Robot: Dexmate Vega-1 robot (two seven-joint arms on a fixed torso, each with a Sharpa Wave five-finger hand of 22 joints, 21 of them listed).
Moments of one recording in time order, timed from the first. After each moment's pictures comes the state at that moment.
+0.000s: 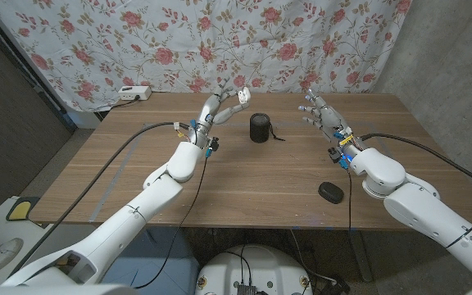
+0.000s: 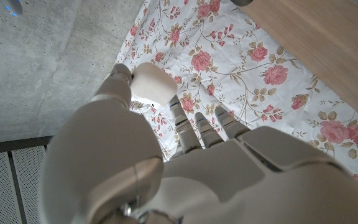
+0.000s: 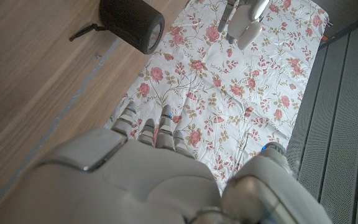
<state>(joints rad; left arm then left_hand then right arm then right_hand) 0.86 0.50 0.51 -1.61 -0.05 -0.31 0.29 1.02 0.07 0.37 -0.16 0.18 -0.12 -0.02 0.20 0.18 0.63 -0.14 0.27 0.39 0.13 -0.08 0.19 0.17 0.08 0.03 0.19 0.17 -1.19 -0.82 -0.25 -2.03 0.53 0.06 -0.15 0.18 -0.04 0.09 -0.09 0.19 -0.11 0.02 0.20 0.19 0.16 0.15 0.28 0.26 -0.13 0.11 0.23 0.22 0.01 0.21 0.18 0.17</state>
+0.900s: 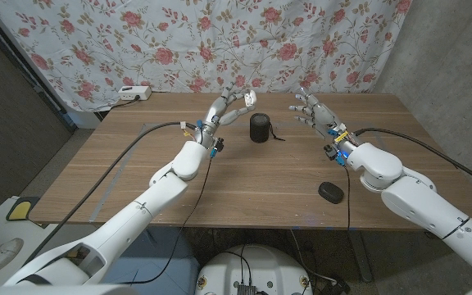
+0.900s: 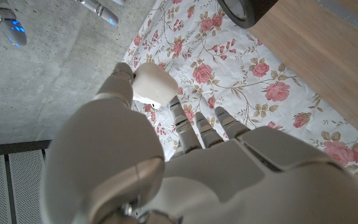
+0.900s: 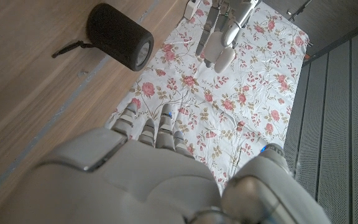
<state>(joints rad) 0.82 0.47 0.54 -1.54 -0.07 -0.34 0.25 1.04 0.07 0.37 -0.17 0.18 -0.12 -0.02 0.20 0.18 0.63 -0.14 0.25 0.39 0.13 -0.08 0.19 0.17 0.08 0.03 0.19 0.17 -1.12 -0.83 -0.30 -2.01 0.54 0.05 -0.06 0.17 -0.04 0.09 -0.08 0.19 -0.11 0.02 0.20 0.19 0.18 0.15 0.28 0.27 -0.13 0.11 0.23 0.22 0.01 0.21 0.18 0.17</state>
